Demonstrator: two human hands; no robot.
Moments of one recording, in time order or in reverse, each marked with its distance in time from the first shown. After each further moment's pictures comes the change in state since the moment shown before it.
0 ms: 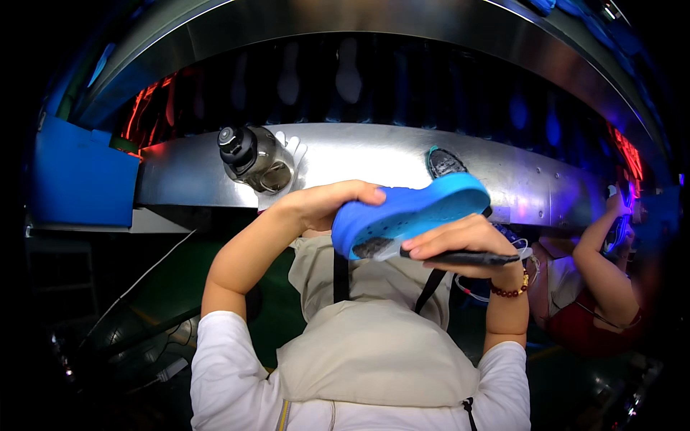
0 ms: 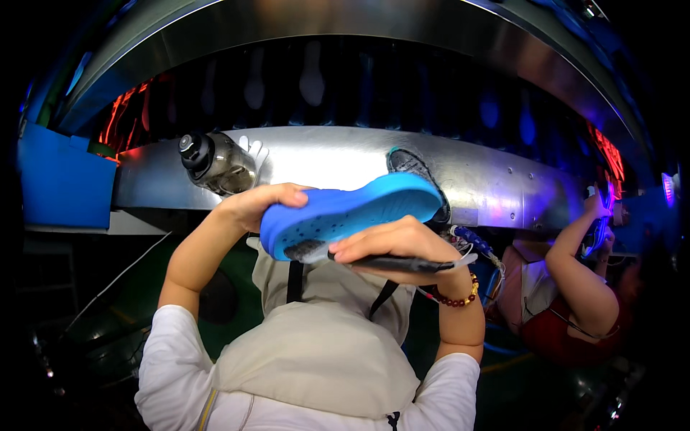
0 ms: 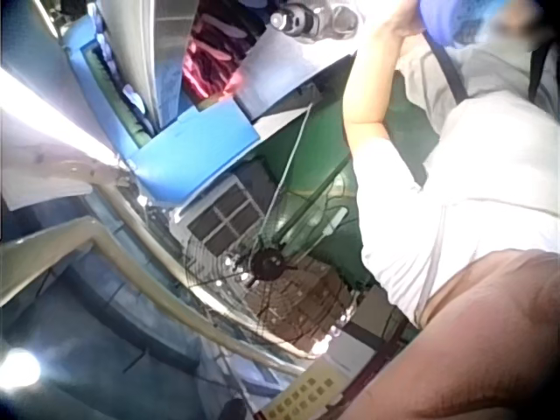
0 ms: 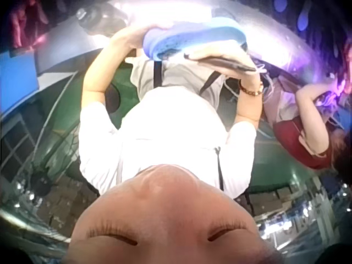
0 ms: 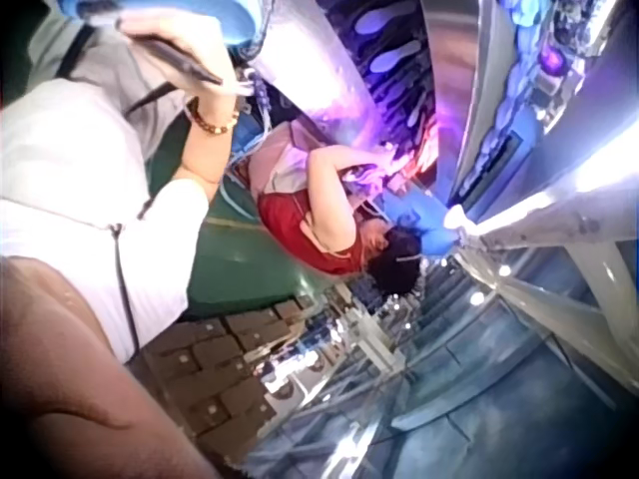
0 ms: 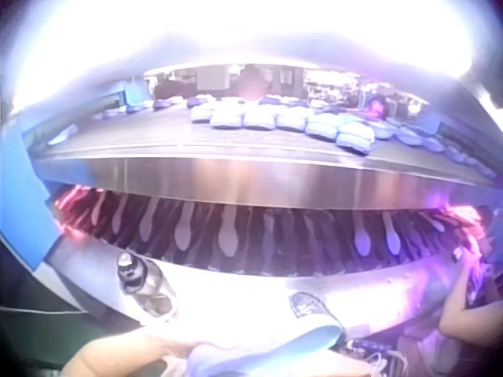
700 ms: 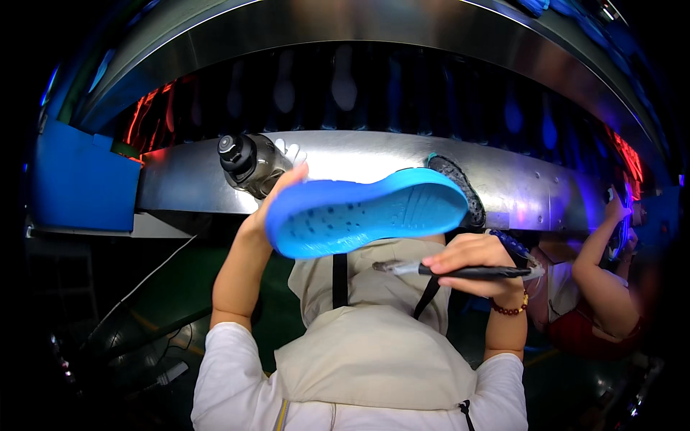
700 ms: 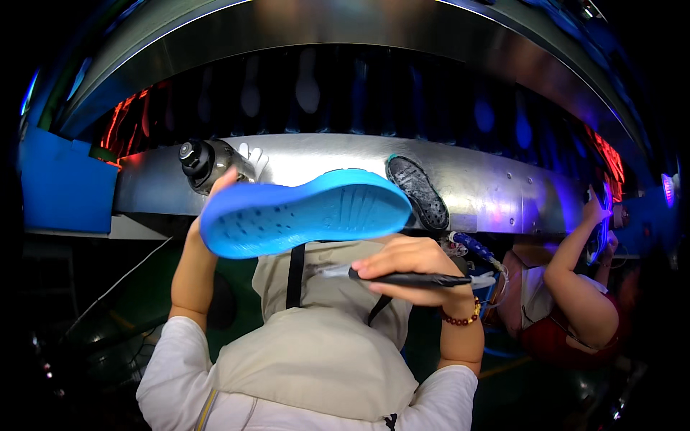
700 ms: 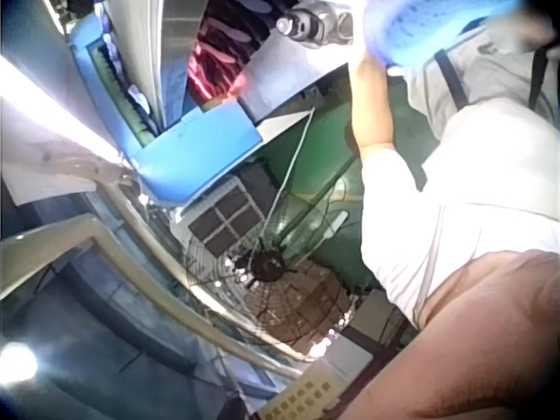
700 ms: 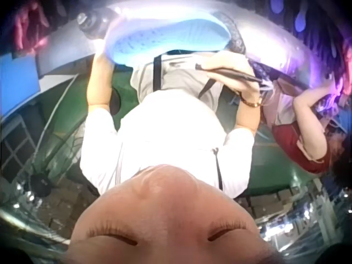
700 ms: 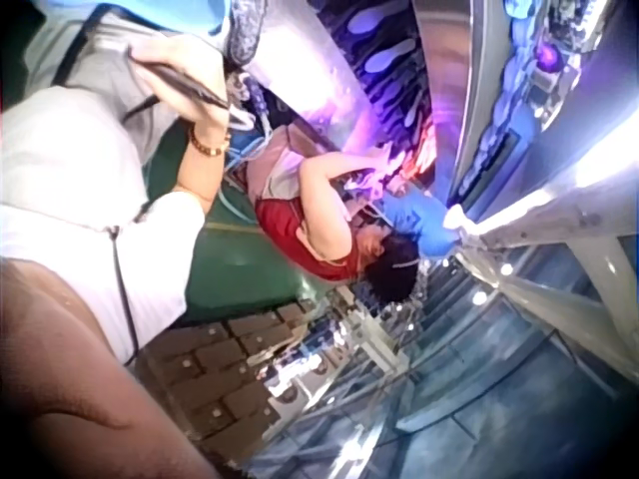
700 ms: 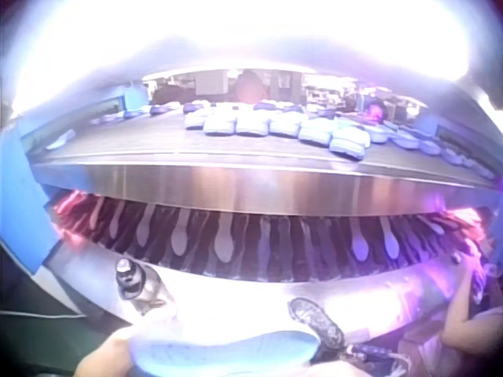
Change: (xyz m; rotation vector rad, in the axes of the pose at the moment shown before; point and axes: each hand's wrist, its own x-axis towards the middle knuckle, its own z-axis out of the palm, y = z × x) left_hand -0.040 -0.024 -0.033 -0.495 0.089 0.357; right_hand -0.030 -0.005 -0.001 -0.025 0.122 0.046
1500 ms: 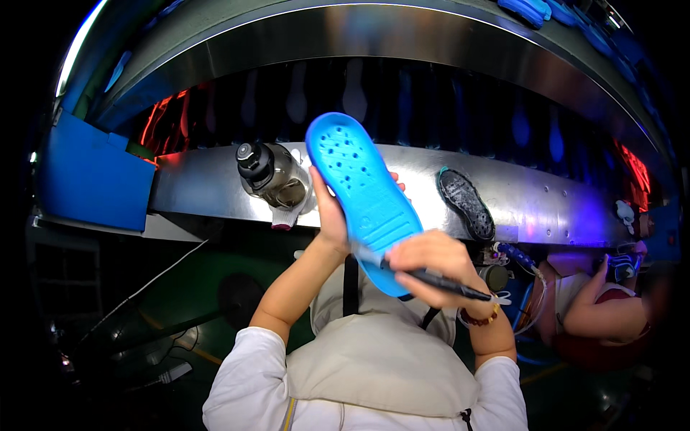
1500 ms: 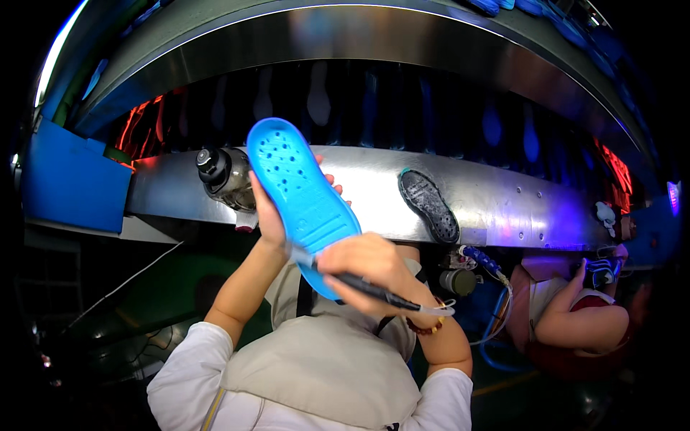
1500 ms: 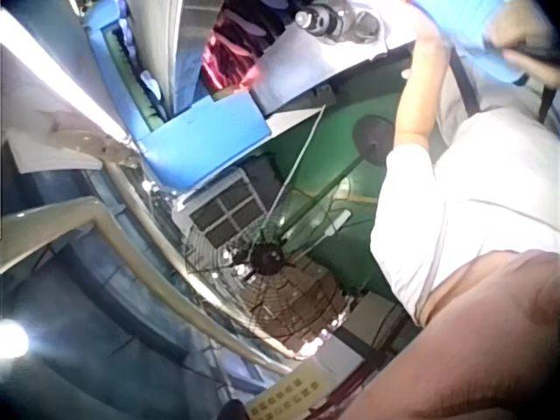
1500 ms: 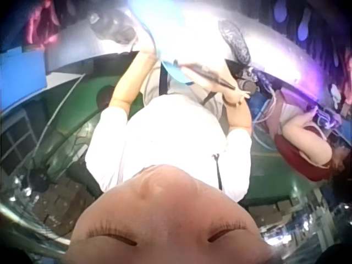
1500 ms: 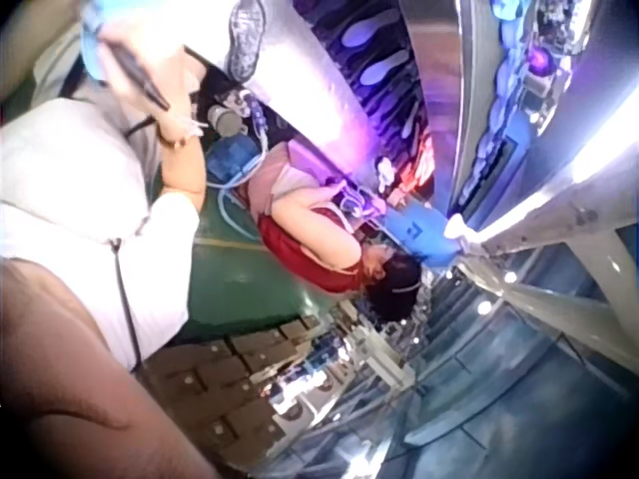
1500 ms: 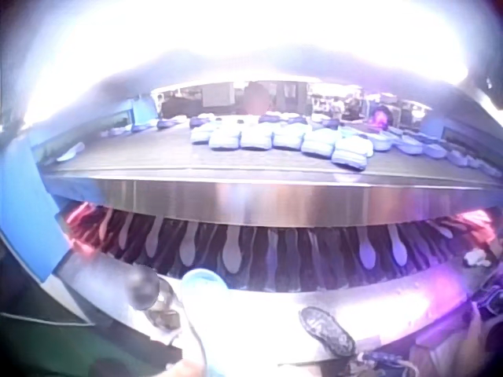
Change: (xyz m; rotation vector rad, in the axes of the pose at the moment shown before) left_hand 0.057 -0.050 0.032 -0.061 -0.027 0.530; right_hand 0.040 -0.002 0.049 -0.206 0.164 -0.131
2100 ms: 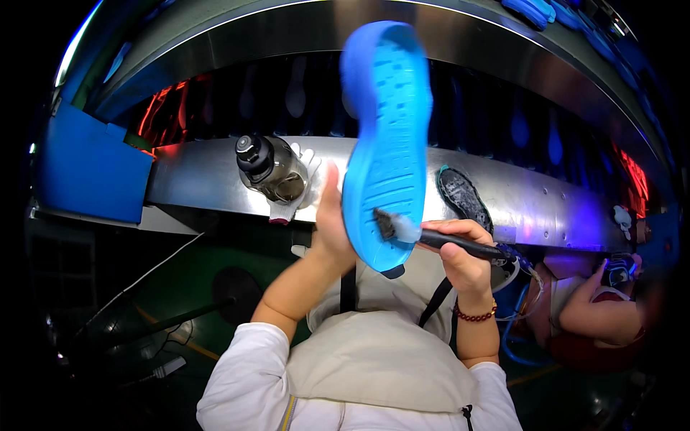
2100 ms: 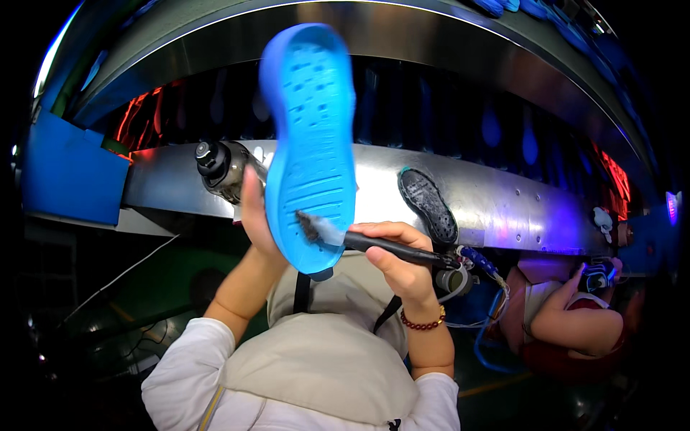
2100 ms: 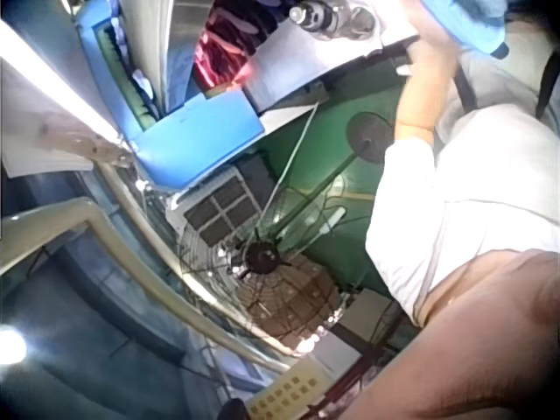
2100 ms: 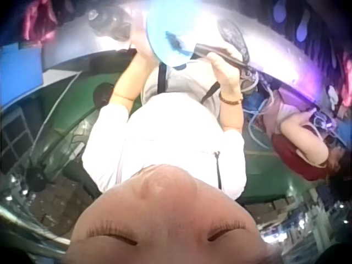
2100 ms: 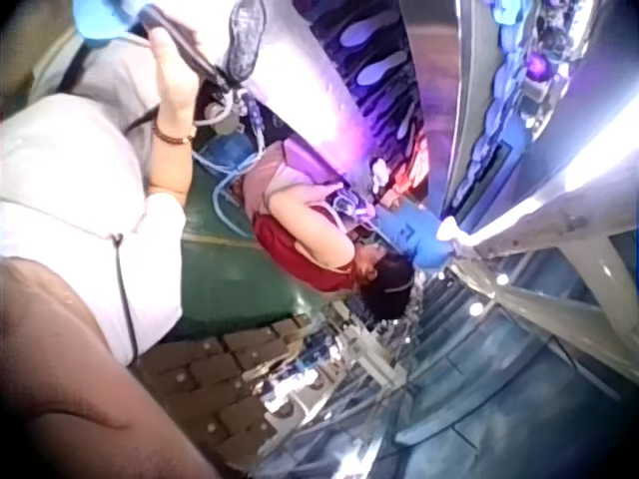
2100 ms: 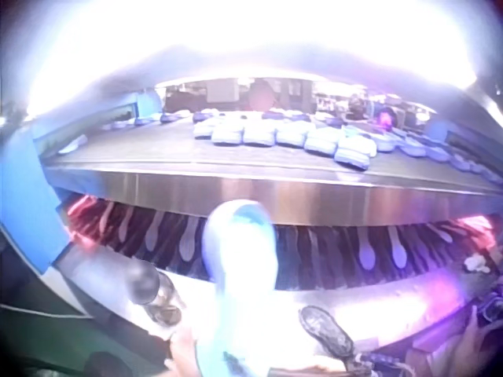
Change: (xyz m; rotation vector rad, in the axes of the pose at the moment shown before) left_hand -0.016 0.012 0.043 0.032 -0.028 0.048; right_hand -0.024 0.023 0.005 0.917 0.412 0.322
